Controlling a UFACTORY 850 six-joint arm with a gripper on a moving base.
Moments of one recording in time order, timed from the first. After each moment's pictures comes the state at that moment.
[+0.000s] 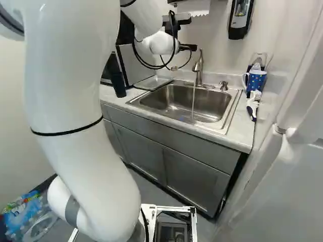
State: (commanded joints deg) arm -15.1 -10.5 -69.6 0.0 22.9 0.0
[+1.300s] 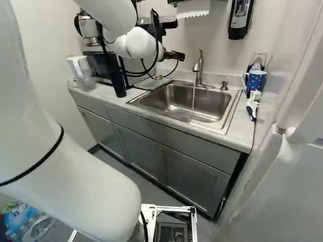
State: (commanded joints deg) arm -11.7 8.2 -50.7 0.0 14.2 0.0
